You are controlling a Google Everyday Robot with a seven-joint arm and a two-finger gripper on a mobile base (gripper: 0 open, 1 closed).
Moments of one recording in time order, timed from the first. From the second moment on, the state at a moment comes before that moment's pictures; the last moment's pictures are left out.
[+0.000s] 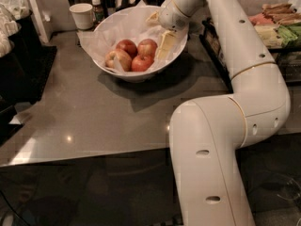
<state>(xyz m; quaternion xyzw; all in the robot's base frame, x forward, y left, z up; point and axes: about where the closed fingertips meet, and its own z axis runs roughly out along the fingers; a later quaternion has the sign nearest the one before) 0.760 -0.026 0.887 -0.76 0.56 0.11 0.30</state>
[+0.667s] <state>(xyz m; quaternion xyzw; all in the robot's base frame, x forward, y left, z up) 0.763 -0.006 0.872 -0.77 0.54 0.13 0.31</state>
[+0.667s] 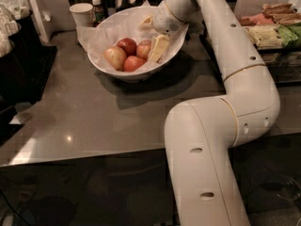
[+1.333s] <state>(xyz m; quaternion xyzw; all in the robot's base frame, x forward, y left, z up) 0.764 0.002 0.867 -0.77 0.54 0.14 0.31</state>
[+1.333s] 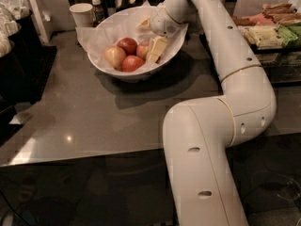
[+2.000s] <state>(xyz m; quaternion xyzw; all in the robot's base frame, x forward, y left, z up) 0.761 -0.003 0.861 -0.76 0.56 0.15 0.29</state>
